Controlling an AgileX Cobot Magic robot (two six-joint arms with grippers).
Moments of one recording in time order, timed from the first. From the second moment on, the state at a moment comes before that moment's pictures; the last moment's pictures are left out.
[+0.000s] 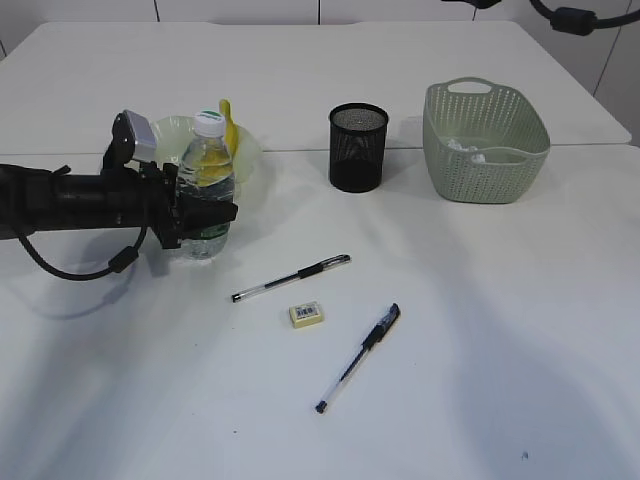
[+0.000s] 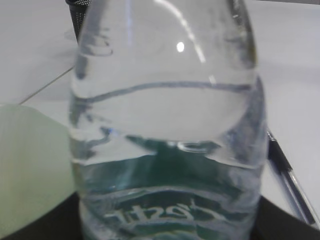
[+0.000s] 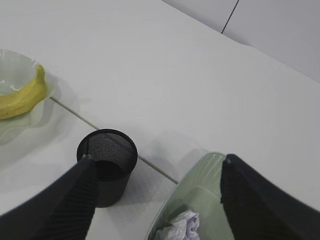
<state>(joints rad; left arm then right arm) -0.04 2.36 -1.38 -1.77 1.03 2.46 0.10 1.85 -1.74 0.50 0.51 -0.89</state>
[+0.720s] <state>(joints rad) -0.04 2.36 -1.38 -1.77 1.03 2.46 0.10 1.85 -1.74 0.50 0.50 -0.89</state>
